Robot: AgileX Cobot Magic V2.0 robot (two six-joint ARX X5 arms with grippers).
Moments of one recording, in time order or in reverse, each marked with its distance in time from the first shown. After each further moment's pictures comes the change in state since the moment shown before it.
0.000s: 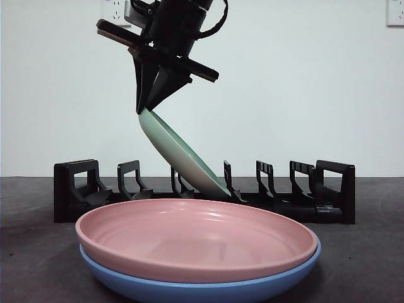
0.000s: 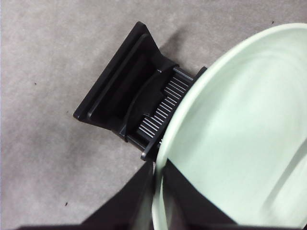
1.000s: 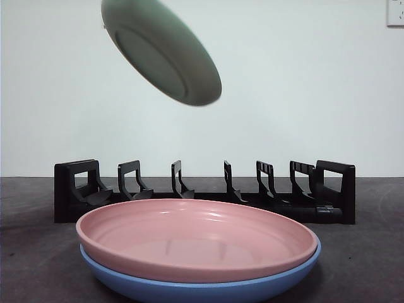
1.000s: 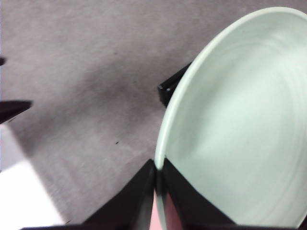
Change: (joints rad) left arm 0.000 0.001 0.000 0.117 -0.002 0.003; right arm 0.148 -0.060 0.439 -0.482 0.035 -0.236
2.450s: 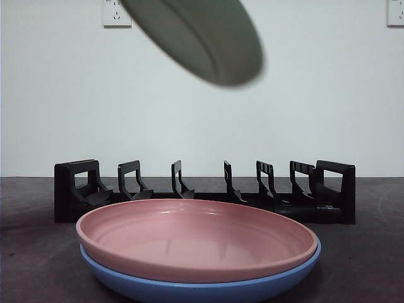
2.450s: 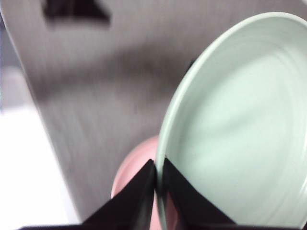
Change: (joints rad) left arm 0.000 0.000 0.000 0.032 0.000 0.000; right arm 0.342 -0.674 -1.054 0.533 0.317 -0.013
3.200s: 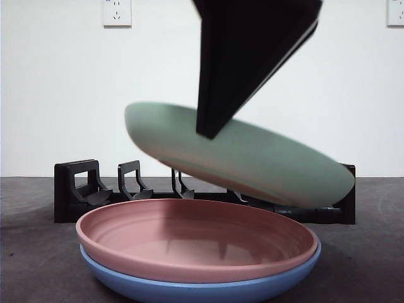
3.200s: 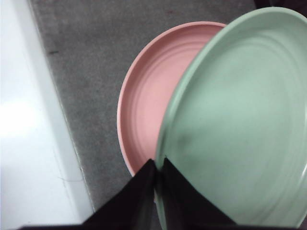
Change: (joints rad) left arm 0.000 0.000 0.000 0.025 0.000 -0.023; right arm 0.047 0.010 -0.347 0.060 0.016 -0.064
